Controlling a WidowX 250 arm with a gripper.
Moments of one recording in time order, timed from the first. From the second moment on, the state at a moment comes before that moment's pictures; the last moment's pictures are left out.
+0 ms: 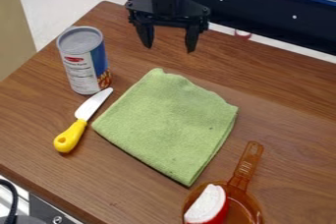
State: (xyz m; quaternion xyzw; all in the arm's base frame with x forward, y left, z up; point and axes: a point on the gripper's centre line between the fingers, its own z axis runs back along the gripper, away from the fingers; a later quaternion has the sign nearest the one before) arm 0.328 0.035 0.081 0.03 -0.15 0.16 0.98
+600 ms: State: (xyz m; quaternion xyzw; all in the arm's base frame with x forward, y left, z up) arm 0.280 -0.003 0.074 0.00 -0.10 0.11 0.99
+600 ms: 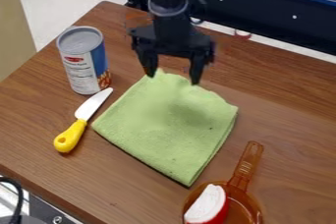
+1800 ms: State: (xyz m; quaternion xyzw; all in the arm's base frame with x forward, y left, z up) arm 0.184 -0.103 0.044 -0.10 -0.02 -0.05 0.99
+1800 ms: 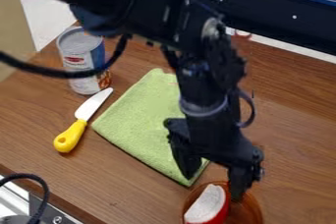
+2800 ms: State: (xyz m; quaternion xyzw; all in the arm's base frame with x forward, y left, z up) arm 0.175 -0.107 0.020 -0.09 -0.04 -0.08 0.99
